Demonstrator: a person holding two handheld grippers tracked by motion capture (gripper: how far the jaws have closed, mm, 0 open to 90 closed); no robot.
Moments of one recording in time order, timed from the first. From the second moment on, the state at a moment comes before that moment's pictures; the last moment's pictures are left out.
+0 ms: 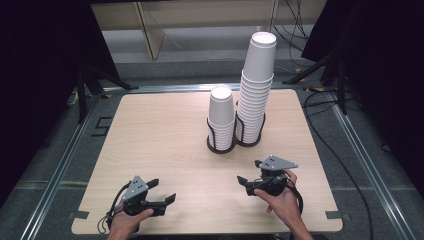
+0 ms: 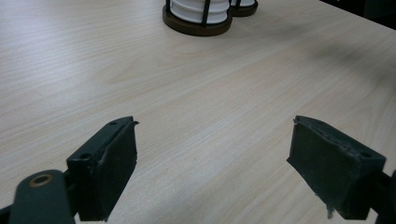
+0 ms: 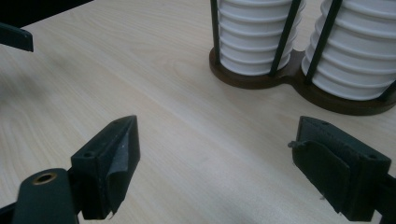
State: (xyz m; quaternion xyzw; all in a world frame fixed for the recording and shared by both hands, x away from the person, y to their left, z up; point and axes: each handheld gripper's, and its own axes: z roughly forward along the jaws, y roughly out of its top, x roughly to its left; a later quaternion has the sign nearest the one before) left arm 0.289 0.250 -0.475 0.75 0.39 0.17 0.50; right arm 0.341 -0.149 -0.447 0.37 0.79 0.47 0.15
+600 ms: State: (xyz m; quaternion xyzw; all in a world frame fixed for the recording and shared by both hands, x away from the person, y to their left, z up) left arm 0.290 0.250 -0.476 0.75 0.39 0.17 0.50; right arm 0.359 -0.143 -0.423 0.35 0.79 0.48 0.17
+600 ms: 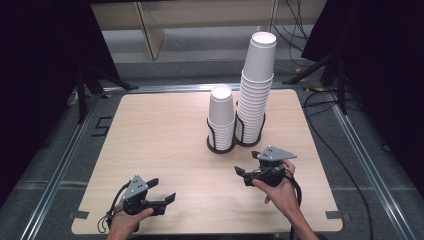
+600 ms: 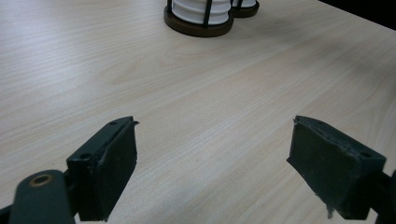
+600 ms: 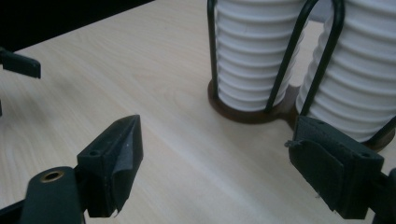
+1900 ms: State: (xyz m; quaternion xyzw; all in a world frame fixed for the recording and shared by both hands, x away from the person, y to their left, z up) left arm 0.291 0.250 -0.478 0.75 0.40 0.17 0.50; right arm 0.427 -0.094 -0.347 0.34 0.76 0.51 0.22
